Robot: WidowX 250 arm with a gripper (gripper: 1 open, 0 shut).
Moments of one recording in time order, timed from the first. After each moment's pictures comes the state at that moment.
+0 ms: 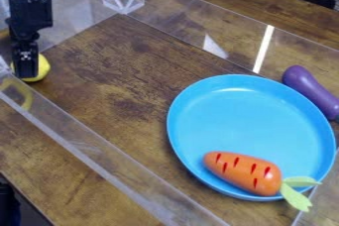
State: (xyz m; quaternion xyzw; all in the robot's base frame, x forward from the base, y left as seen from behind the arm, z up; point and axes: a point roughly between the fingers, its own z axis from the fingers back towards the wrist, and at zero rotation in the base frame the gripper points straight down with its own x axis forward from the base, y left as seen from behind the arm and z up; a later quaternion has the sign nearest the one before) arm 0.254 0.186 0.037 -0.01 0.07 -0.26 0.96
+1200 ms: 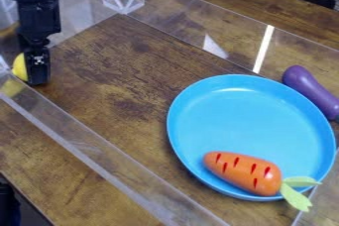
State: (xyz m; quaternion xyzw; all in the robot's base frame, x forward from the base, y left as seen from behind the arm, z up) arm 0.272 0.187 0.021 -0.02 0.05 -0.22 0.97
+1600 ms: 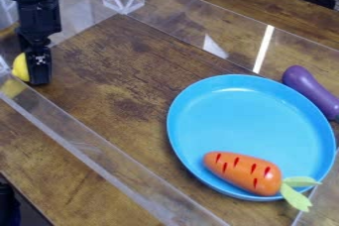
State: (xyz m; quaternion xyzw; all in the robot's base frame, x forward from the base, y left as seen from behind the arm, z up) arm 0.272 0.186 0.021 -0.03 0.04 -0.21 0.98
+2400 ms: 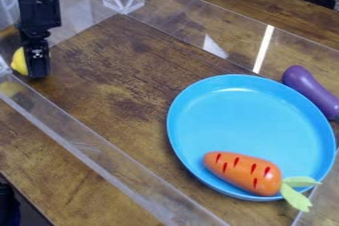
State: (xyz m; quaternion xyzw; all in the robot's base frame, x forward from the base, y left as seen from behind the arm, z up) arm 0.269 0.186 0.030 -0.05 0.06 -0.25 0.96
